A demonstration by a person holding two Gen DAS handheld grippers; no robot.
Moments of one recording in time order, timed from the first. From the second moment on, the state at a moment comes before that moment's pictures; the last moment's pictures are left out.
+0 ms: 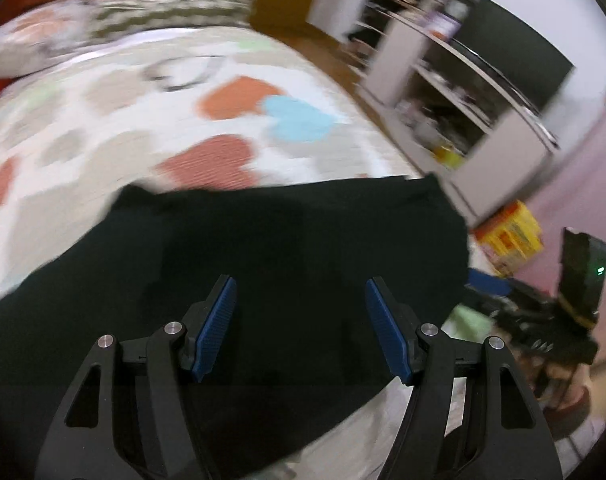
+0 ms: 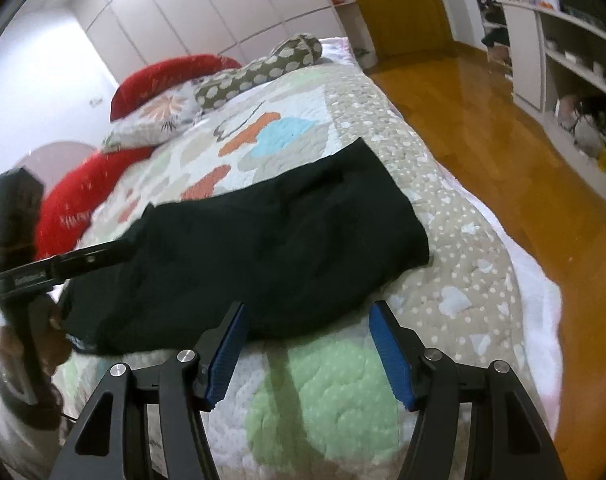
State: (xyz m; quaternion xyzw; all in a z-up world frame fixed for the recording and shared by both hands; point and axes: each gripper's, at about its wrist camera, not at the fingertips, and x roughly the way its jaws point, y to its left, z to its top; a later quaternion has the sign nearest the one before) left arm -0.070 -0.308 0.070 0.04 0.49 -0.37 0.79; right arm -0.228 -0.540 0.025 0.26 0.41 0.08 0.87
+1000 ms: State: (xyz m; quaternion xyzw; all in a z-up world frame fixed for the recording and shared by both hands) left arm -0.012 -0.477 0.042 0.13 0.49 -0.50 0.71; right arm -0.193 -0.549 0.017 0.32 0.32 0.10 0.89
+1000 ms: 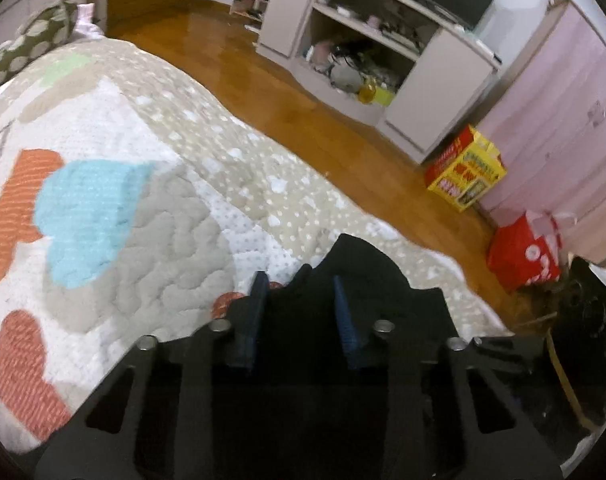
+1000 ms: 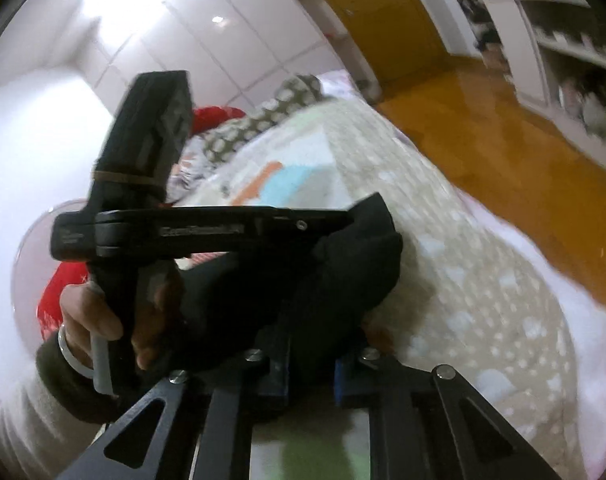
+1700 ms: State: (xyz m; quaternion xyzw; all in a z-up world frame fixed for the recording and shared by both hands) left arm -0.041 -0.144 0.098 -0.04 0.45 -0.24 0.86; right arm -0.181 -0.359 0.107 0.15 0.31 0.34 0.87
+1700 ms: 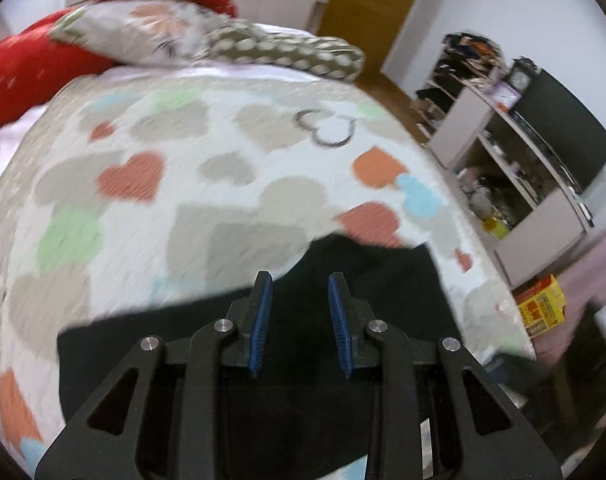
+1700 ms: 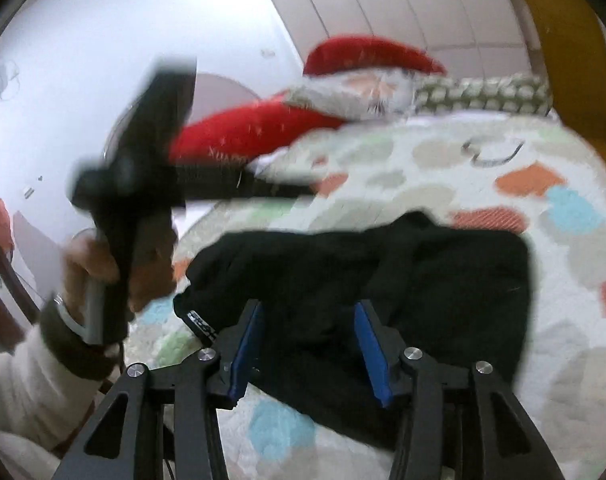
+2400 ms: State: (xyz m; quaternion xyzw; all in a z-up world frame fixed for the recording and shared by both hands) left arm -0.081 -0.123 0.045 -0.07 0.50 -0.20 0.84; right arm -0.154 -0.336 0.058 0.08 0.37 0.28 0.88
